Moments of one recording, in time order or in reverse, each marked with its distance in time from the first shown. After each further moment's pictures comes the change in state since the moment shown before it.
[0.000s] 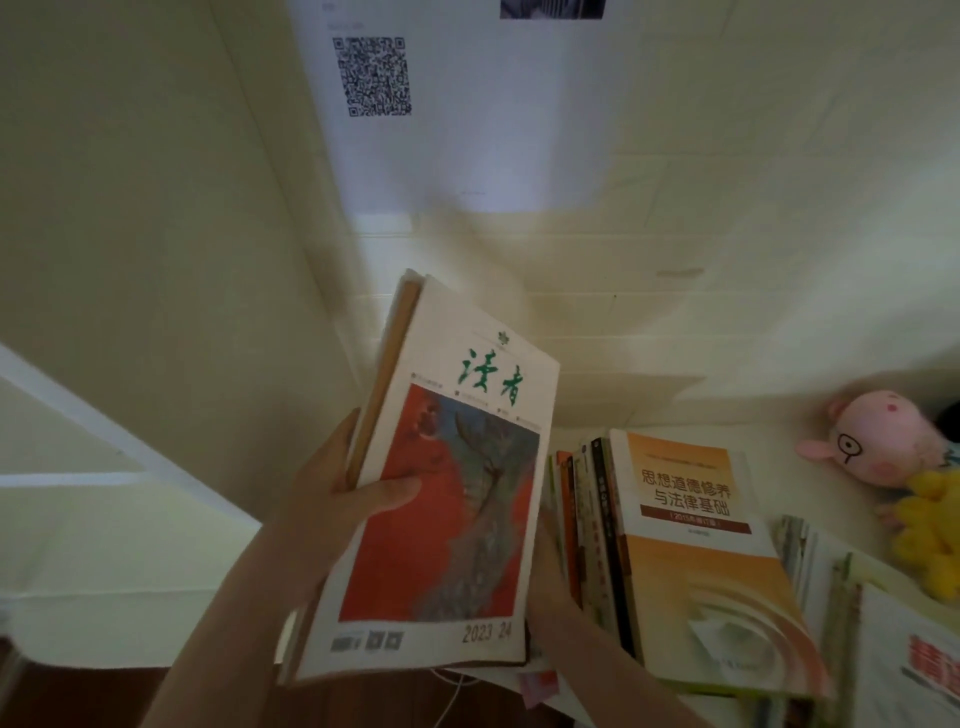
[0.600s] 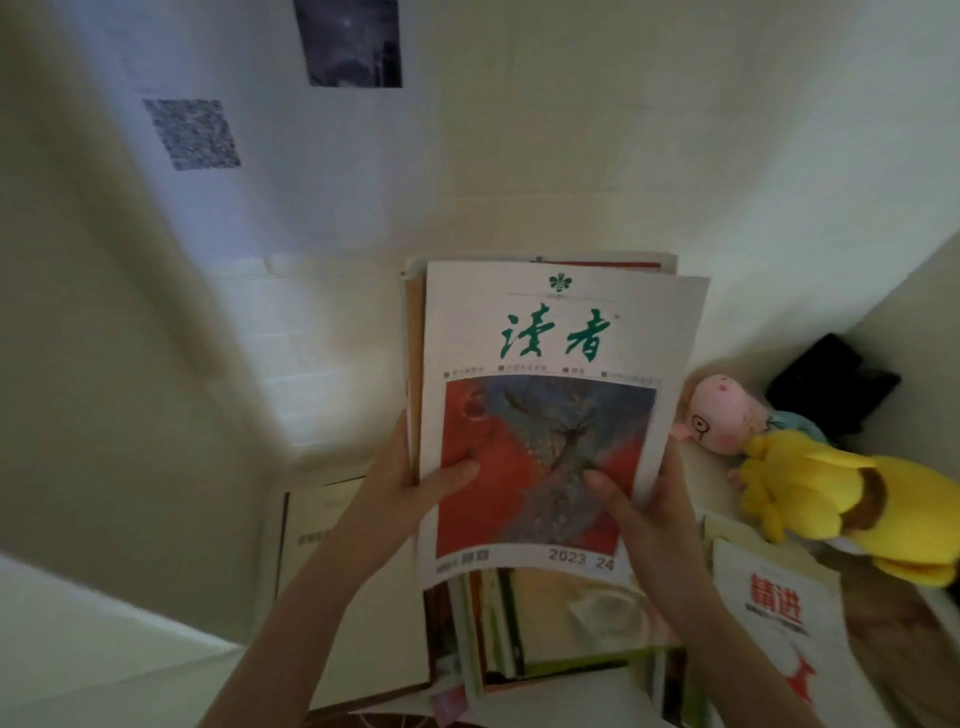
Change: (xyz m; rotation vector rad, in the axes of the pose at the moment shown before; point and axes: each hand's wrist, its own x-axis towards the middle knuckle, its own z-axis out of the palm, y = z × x) left_hand 0.037 0.006 0.122 -0.080 -0.284 0.257; right_hand -0.118 -0.143 -0.098 -0.322 0.161 -0.809
